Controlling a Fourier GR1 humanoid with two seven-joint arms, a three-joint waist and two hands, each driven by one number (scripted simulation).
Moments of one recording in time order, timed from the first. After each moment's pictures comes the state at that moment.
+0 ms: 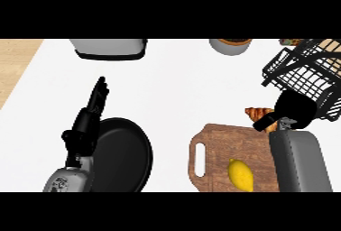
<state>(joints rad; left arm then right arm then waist) -0.14 0.05 -0.10 -1.57 -0.15 0.17 0.03 -0.42 -0.04 -0.22 -1.33 1.54 0.46 0.74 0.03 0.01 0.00</state>
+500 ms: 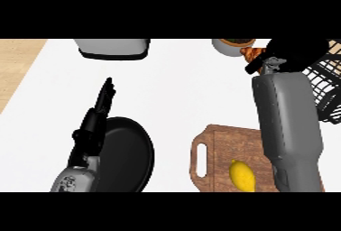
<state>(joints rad) -0.14 0.02 -0.12 -1.54 -0.17 0.18 0.03 -0.88 -0.01 -0.27 -1.26 1.67 0.45 1.06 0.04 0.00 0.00</state>
